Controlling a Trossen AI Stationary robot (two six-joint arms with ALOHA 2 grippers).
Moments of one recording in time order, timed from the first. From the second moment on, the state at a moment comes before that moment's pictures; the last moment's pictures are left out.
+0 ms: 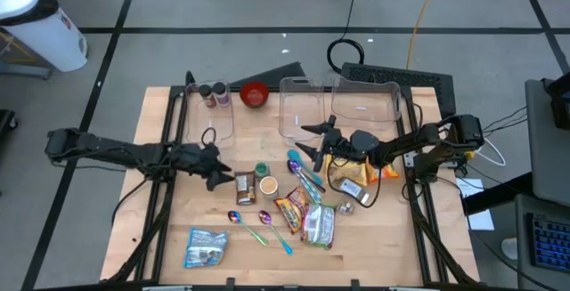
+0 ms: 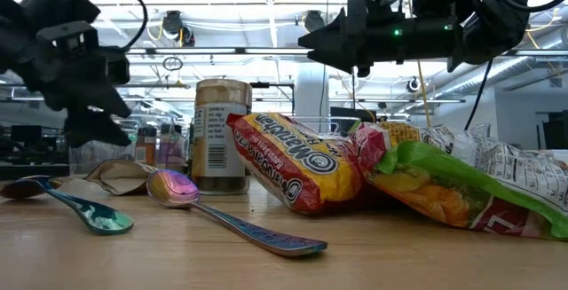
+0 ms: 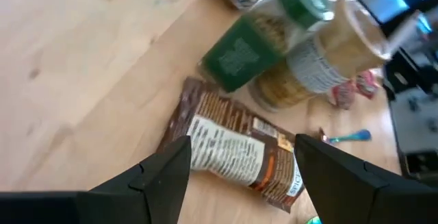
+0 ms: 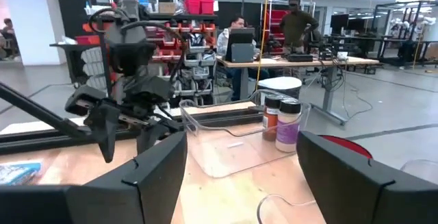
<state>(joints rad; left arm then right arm) -0.03 0.69 0.13 0.00 0.06 -0.73 -0.07 1.57 0.54 1.14 0.23 -0.01</state>
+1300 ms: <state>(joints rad) -0.75 1.38 0.71 -0.34 -0.04 -0.98 0.03 1.57 0.54 0.97 0.05 0.20</state>
